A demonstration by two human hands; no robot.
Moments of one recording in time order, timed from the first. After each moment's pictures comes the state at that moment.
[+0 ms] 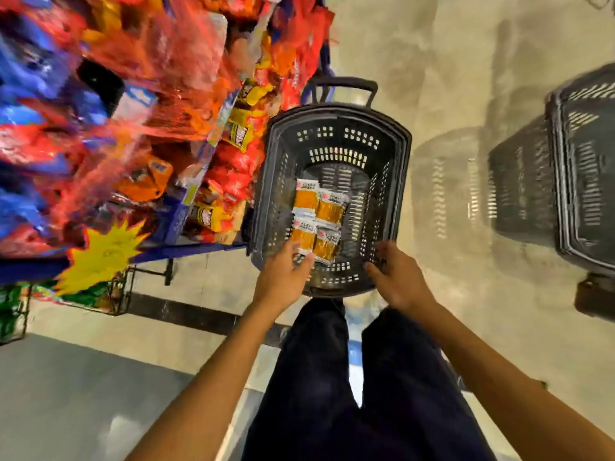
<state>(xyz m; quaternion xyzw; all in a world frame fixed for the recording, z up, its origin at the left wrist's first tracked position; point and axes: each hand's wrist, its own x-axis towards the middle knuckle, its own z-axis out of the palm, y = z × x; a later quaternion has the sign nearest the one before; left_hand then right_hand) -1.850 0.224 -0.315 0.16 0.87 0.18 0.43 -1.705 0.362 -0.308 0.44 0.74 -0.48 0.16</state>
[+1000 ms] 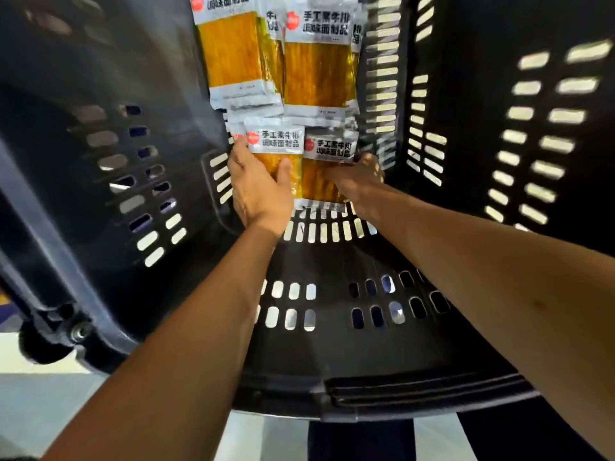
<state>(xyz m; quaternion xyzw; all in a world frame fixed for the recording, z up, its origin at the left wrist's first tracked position) -1.906 0.228 -0.795 0.14 0.93 0.06 0.34 -1.806 0.303 -0.829 0.72 0.32 -0.58 0.20</state>
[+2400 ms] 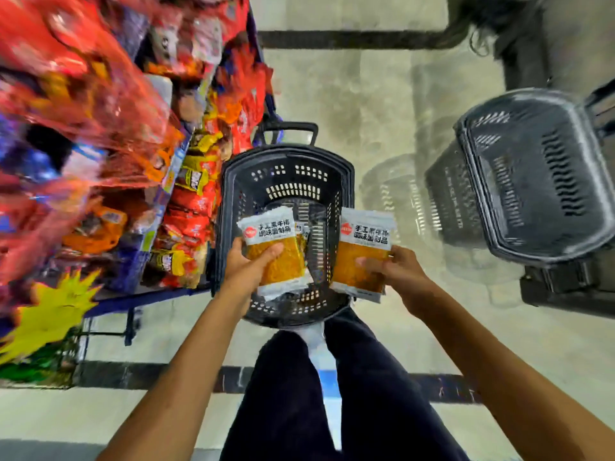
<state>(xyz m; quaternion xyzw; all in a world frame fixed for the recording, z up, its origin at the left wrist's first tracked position) -1.875 0.276 -0.303 -0.04 0.76 0.47 0.45 -1.680 0.410 -0.287 0.55 0.43 -0.72 -0.04</state>
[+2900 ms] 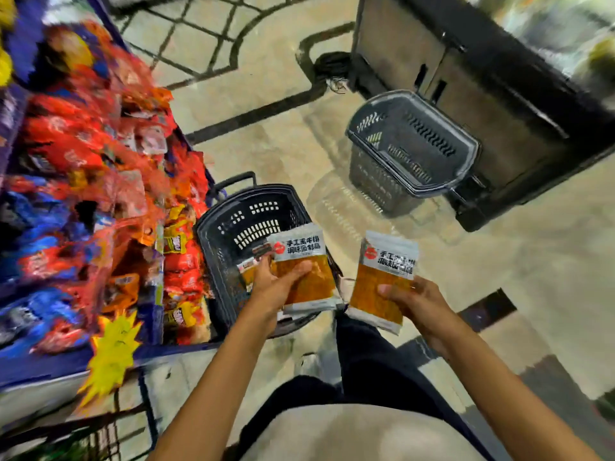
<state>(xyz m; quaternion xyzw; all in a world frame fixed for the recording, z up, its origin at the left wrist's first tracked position) -1.819 0.194 -0.194 0.17 0.65 0.45 0.59 -1.596 0.200 -0.189 0.61 0.29 -0.67 -0.31</state>
